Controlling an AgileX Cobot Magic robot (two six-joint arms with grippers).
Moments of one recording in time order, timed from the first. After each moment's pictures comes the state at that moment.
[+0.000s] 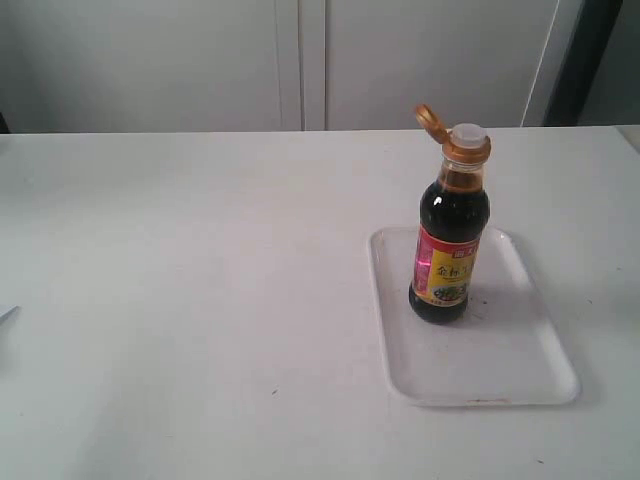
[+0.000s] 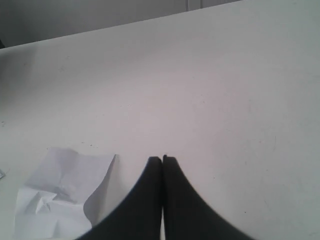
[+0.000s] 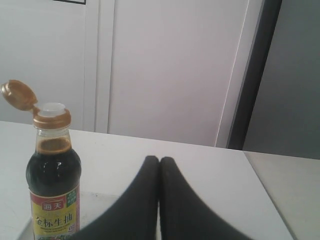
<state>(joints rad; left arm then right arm) -0.19 0.39 -0.31 0.01 0.40 0.08 0.02 0.21 -0.24 0.39 0.10 -0.46</state>
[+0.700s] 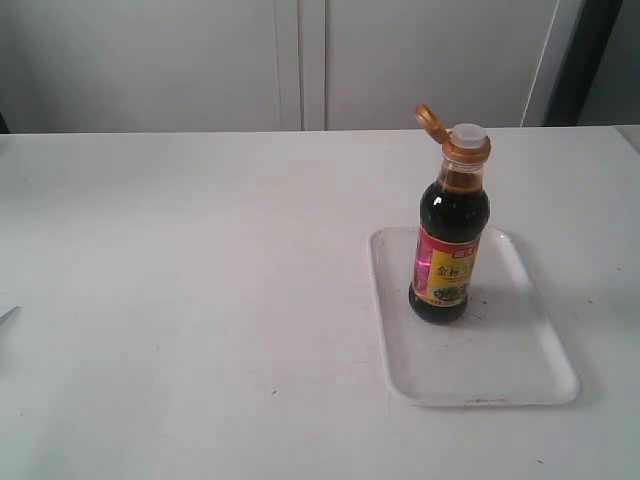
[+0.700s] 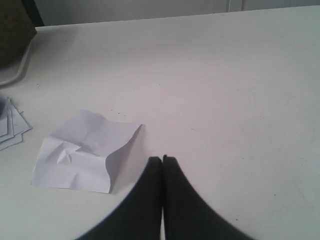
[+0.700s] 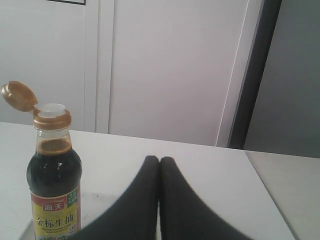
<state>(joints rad) -0.03 0.06 -0.06 -0.06 0.40 0.10 0.02 0.21 -0.24 0.39 0.10 -0.45</state>
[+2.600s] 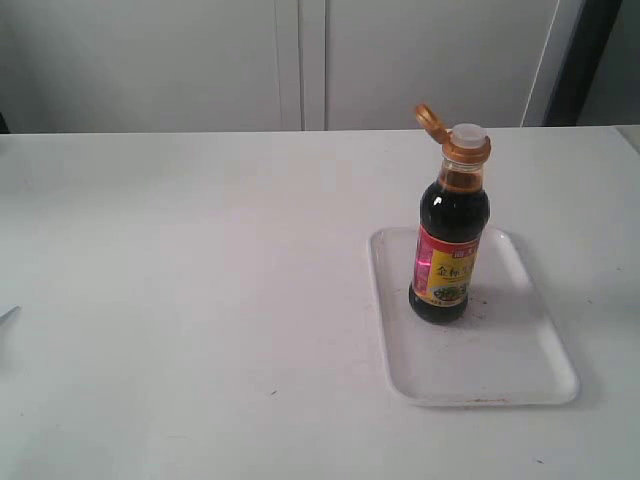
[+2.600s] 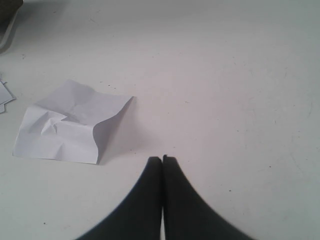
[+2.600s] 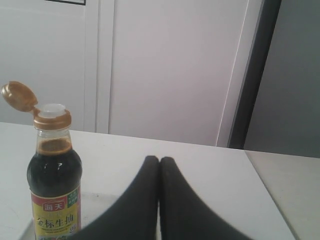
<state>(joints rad) -0.02 0.01 0.02 -0.12 0.43 0.13 0.02 0.21 -0.24 0.39 0.10 -0.45</state>
